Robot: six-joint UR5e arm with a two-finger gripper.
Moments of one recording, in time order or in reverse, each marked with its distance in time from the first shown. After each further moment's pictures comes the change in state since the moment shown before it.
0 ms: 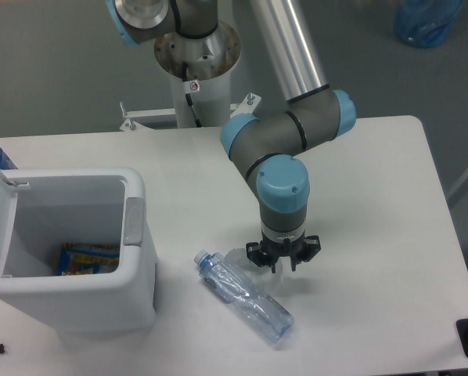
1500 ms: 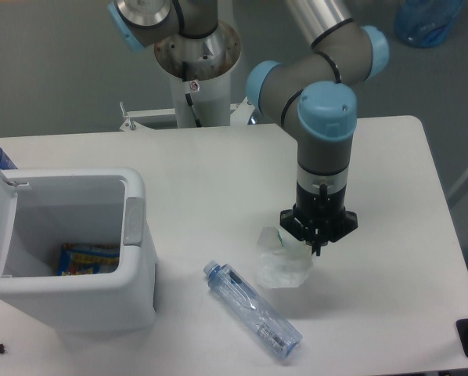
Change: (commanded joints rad) arm 0.115 0.198 0.052 -0.009 -0.205 0.256
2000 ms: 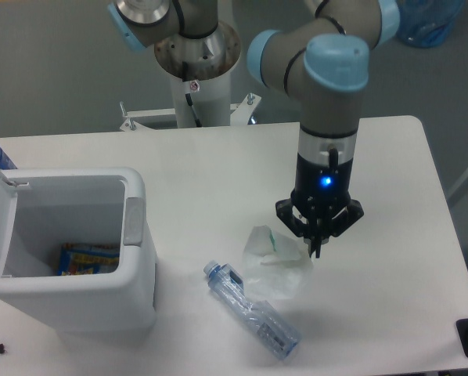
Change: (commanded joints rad) arm -0.017 0.086 0.087 0.003 -0.215 -0.310
